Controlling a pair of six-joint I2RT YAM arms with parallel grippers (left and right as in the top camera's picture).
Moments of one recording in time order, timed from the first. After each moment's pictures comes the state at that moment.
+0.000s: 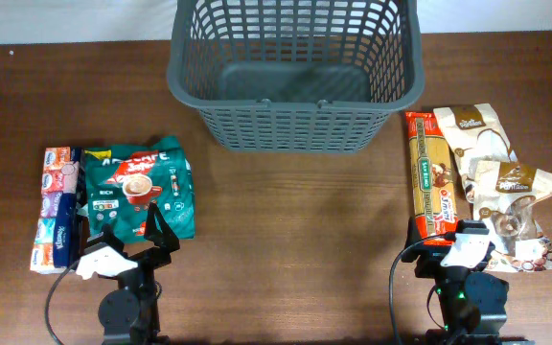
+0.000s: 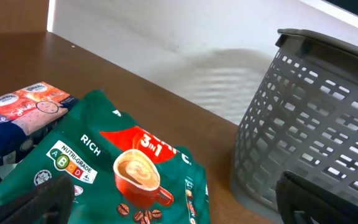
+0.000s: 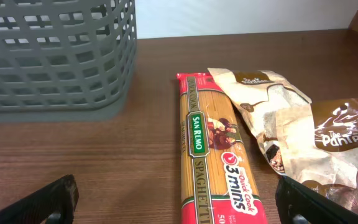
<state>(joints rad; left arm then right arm) 0.03 0.01 0.02 -0.07 -0.19 -0.43 -0.01 0.02 0.13 -0.41 0.04 0.05</state>
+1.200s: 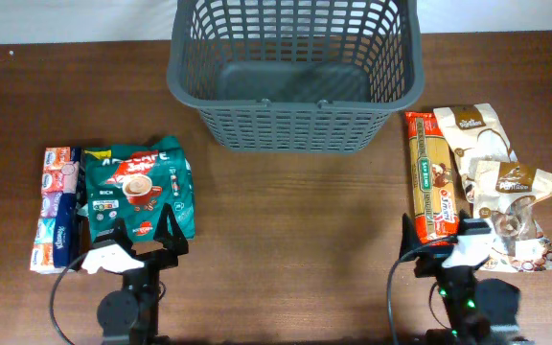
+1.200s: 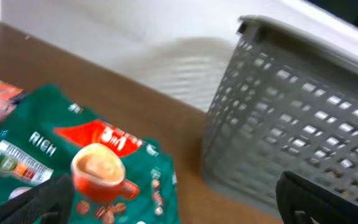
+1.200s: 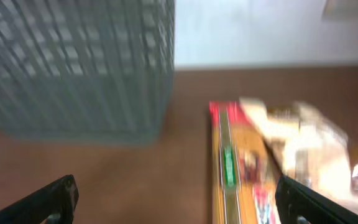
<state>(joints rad) 0.03 0.01 0.04 -0.07 -0.05 -0.43 -0.01 0.02 0.23 -0.37 -0.10 0.05</state>
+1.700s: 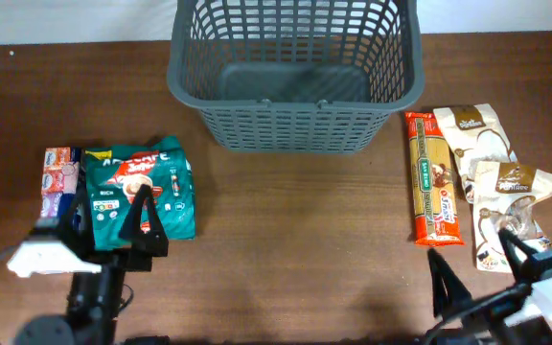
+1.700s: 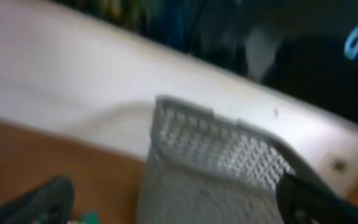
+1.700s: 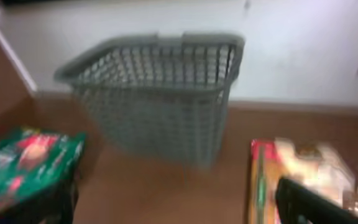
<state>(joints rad) 0.03 0.37 0.82 -0.42 0.13 -0.41 -0.01 0.33 1.14 -1.04 -0.30 0.06</state>
